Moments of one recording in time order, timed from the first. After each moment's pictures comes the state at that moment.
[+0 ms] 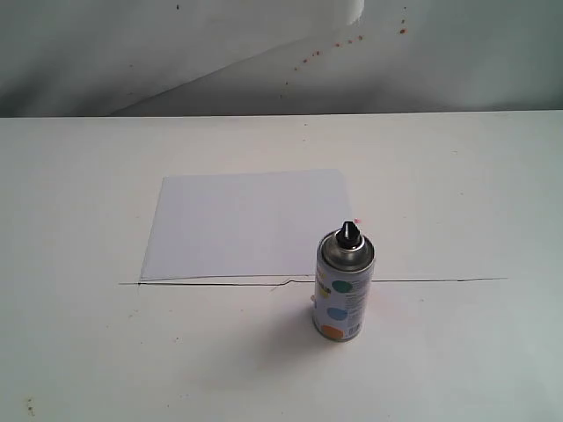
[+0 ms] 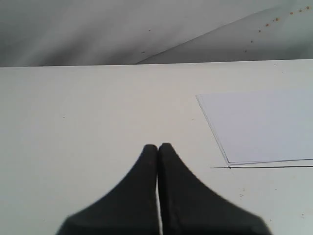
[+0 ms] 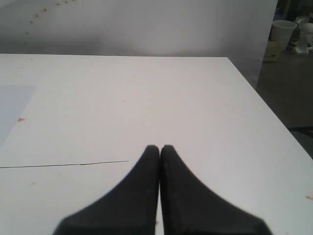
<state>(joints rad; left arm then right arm) -0.15 0.00 -0.01 -0.07 0.34 0.06 -0.12 0.01 0.00 0.00 0.34 -0.07</state>
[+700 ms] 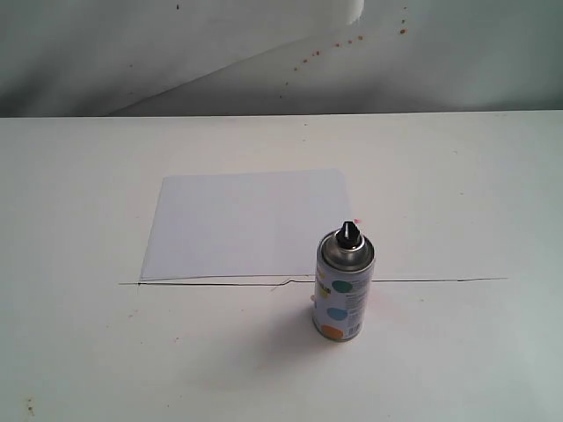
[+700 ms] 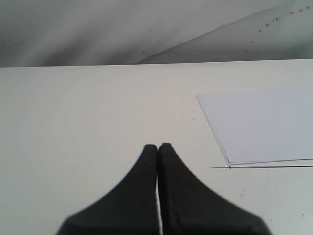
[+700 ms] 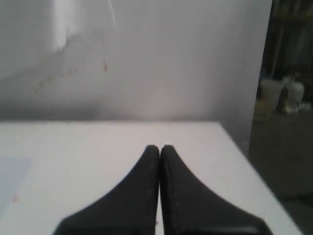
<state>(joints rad) -0.15 0.00 -0.01 -0.07 0.34 0.06 -0.12 0.01 0.00 0.01 0.07 -0.07</state>
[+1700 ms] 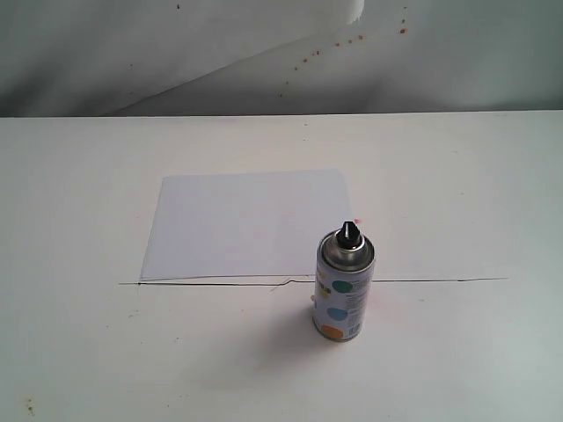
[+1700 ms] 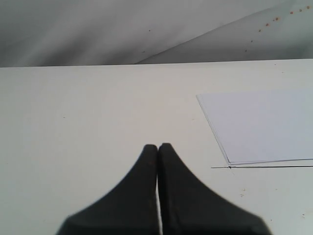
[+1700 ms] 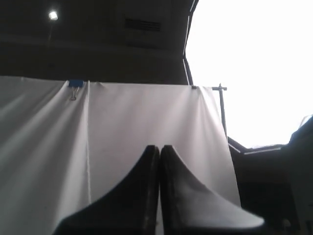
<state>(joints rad) -0.15 0.00 -0.01 -0.07 0.34 0.06 -0.12 0.02 -0.15 0.01 -0.60 -0.06</state>
